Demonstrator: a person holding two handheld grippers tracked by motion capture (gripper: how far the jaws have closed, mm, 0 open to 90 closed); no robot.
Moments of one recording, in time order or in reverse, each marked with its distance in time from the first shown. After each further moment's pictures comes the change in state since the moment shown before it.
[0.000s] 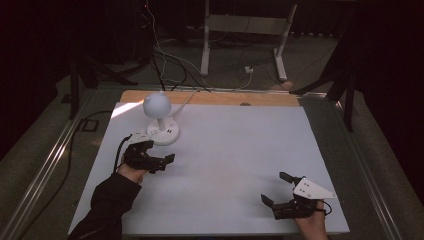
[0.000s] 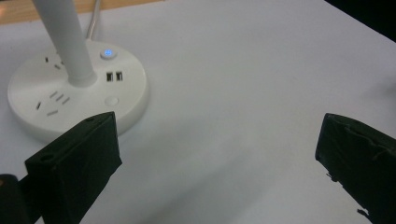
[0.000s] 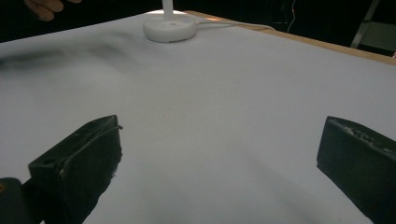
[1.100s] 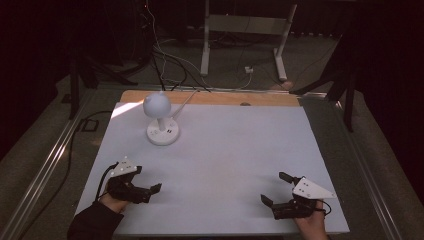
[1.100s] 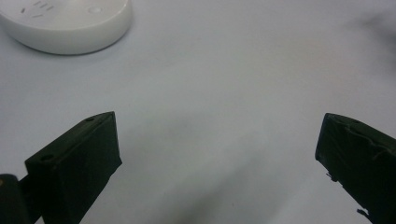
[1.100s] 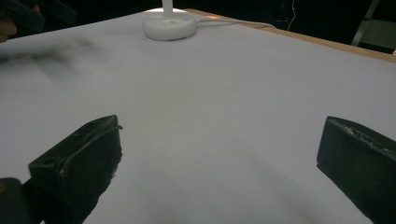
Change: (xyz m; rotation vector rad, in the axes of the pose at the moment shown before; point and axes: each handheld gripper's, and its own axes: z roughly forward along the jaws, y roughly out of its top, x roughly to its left) left arm -0.008 -0.070 -0.040 0.048 -0.040 0.047; right arm 0.000 -0.001 0.001 0.008 -0.001 0.005
